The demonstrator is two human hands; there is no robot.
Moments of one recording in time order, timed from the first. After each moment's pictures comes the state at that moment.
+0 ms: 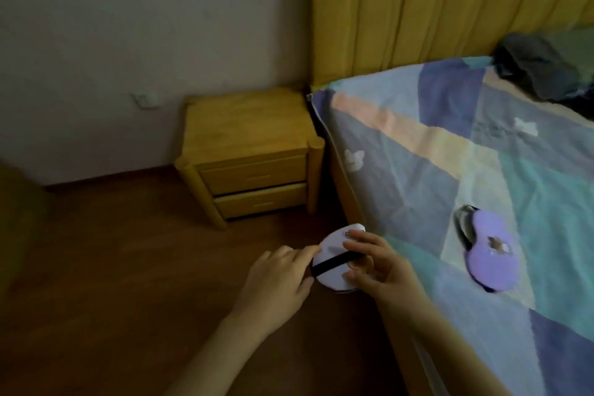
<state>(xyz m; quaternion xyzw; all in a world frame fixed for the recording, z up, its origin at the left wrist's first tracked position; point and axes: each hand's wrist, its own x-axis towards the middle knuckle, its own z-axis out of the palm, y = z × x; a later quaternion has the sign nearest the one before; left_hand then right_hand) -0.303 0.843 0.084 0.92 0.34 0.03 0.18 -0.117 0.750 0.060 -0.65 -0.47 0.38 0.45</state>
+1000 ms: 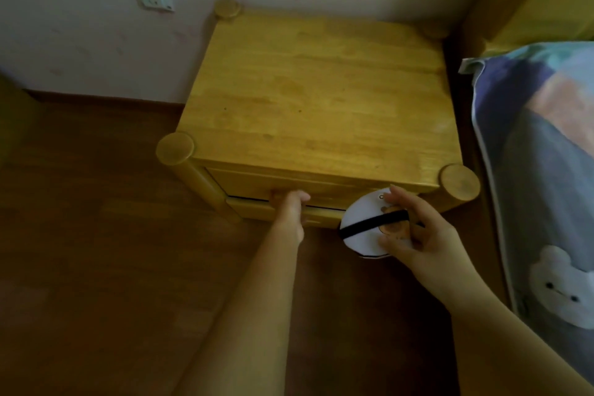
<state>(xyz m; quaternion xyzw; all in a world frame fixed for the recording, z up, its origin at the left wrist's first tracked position) -0.212 1.265 -0.234 0.10 0.67 0.26 0.69 -0.048 1.144 -0.128 -0.67 -0.46 0.46 0.37</state>
